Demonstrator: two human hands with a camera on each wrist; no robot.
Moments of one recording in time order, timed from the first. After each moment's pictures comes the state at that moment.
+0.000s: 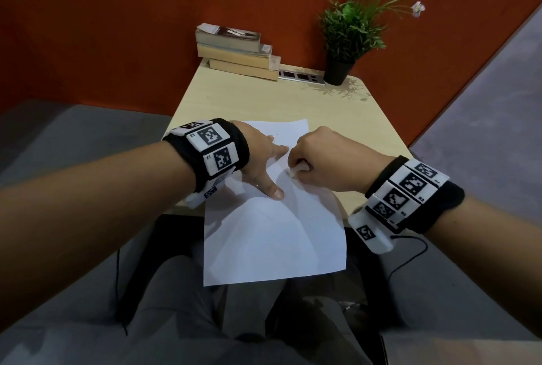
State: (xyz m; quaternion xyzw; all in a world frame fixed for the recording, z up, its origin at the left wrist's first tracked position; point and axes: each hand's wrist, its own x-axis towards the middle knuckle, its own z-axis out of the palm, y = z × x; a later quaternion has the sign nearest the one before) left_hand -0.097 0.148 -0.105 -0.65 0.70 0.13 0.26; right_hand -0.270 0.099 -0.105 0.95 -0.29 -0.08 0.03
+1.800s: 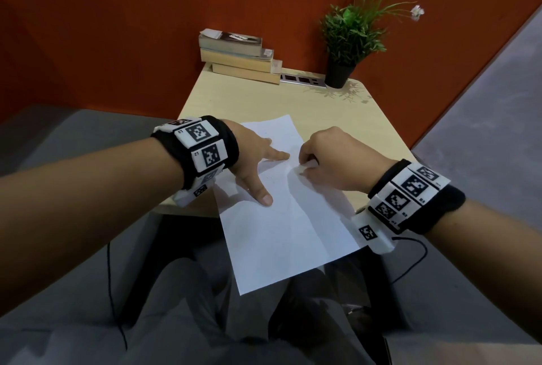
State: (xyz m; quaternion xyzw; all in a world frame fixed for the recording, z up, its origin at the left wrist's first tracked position) left_hand -0.077 0.153 -0.102 -0.64 0.72 0.15 0.25; right_hand -0.277 0.100 -0.104 0.93 -0.37 -0.02 -0.04
